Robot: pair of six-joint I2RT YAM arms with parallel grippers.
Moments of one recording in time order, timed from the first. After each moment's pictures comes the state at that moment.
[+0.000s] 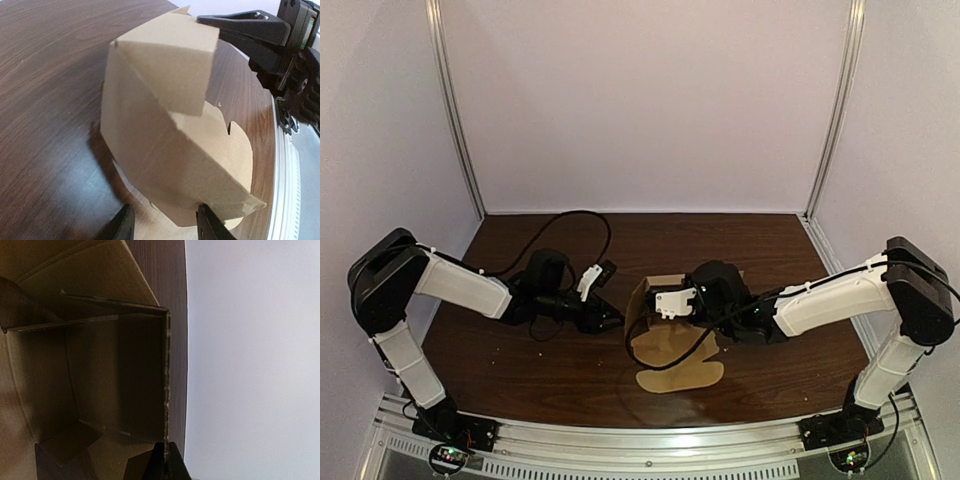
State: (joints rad) left arm -0.70 1.71 0.73 0.36 0.59 -0.29; right arm 0.99 1.66 0.83 0.34 0.47 -1.10
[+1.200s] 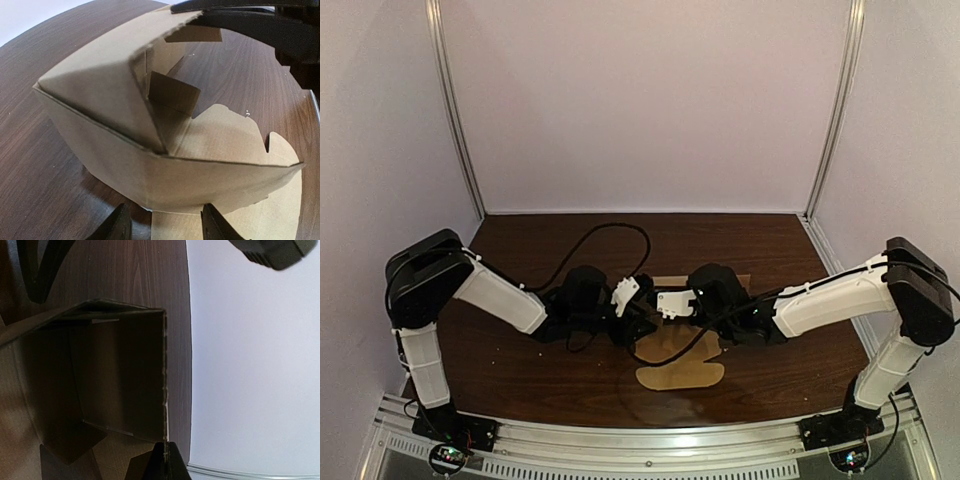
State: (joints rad) left arm -0.89 1.91 0.84 0.55 0.29 -0.15; right arm 1.01 1.65 0.83 0.27 0.54 -1.02
